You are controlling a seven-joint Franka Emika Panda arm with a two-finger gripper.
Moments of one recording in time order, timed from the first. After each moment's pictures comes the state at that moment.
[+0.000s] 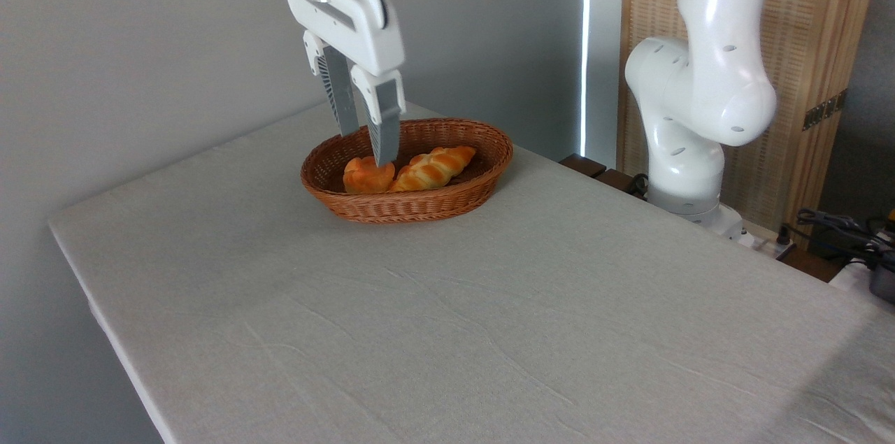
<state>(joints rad) -0.28 -0.19 0.09 -1.85 -0.09 1.67 0.66</state>
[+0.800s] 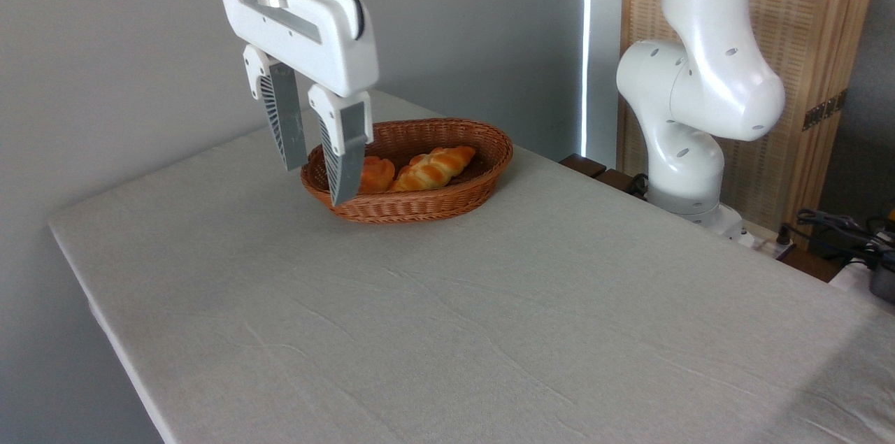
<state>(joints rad) -0.06 0.02 -0.02 -1.57 -0.10 1.66 0.68</state>
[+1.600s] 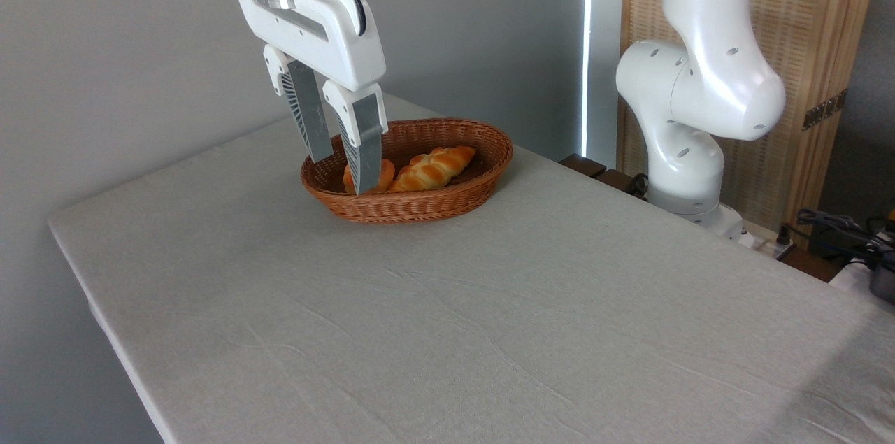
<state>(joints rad) -0.04 0.01 -0.06 -1.57 -0.08 1.56 0.69</state>
